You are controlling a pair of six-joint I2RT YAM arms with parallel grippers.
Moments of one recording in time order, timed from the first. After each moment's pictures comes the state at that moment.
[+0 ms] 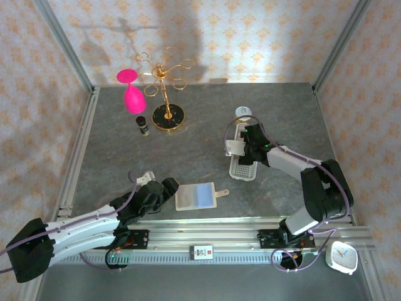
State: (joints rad) left arm -0.84 0.82 0.18 -0.09 -0.25 -1.43; right arm 0.38 1.54 0.83 -0.20 -0.01 -1.21
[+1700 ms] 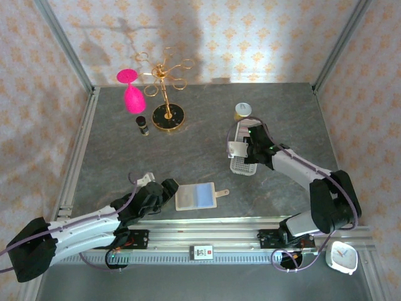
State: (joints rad) left arm -0.83 0.84 0.15 -0.03 -0.23 -1.46; right arm 0.38 1.42 0.82 -0.29 -0.02 -1.22
